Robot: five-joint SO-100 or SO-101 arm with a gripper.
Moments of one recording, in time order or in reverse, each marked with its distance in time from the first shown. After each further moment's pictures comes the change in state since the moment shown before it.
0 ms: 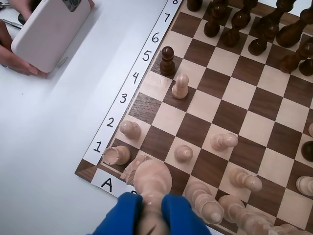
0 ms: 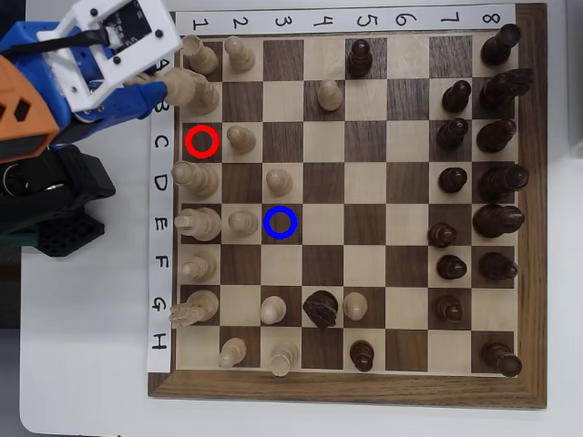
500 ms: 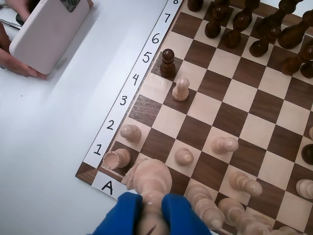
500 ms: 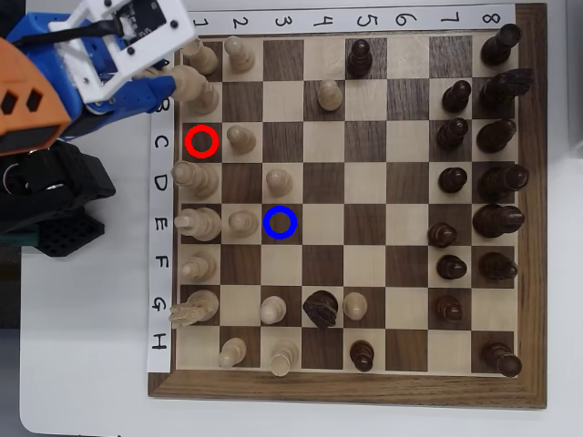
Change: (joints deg) arm 0.0 -5.2 -4.0 0.0 0.0
